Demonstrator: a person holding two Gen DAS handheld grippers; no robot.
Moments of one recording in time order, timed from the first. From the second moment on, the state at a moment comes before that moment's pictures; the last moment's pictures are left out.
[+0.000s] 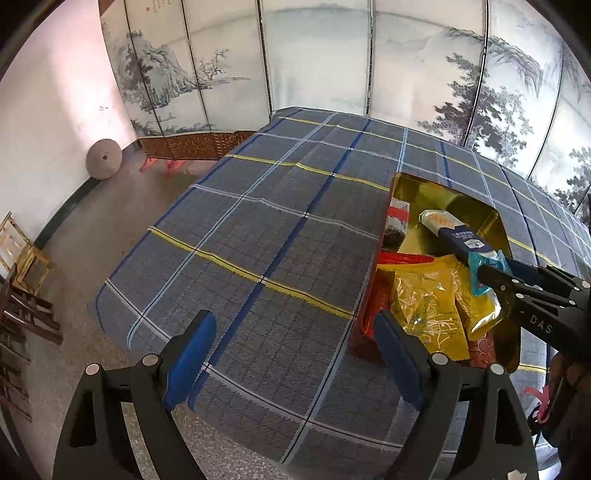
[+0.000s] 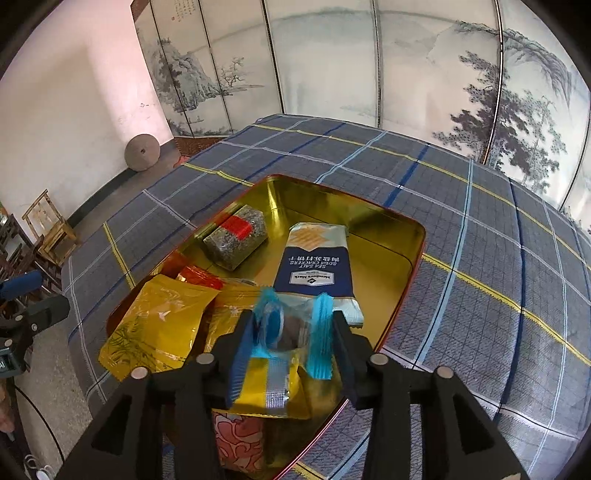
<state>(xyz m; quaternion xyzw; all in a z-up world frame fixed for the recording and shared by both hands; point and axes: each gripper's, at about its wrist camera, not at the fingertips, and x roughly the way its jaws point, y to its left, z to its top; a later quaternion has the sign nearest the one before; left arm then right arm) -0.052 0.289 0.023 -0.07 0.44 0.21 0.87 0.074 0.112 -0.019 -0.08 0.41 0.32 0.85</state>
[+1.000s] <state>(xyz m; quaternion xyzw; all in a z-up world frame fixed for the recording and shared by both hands) -0.040 0.248 0.022 -0.05 0.45 0.18 0.88 0.021 0.074 -0.006 -0.06 0.43 0.29 0.85</state>
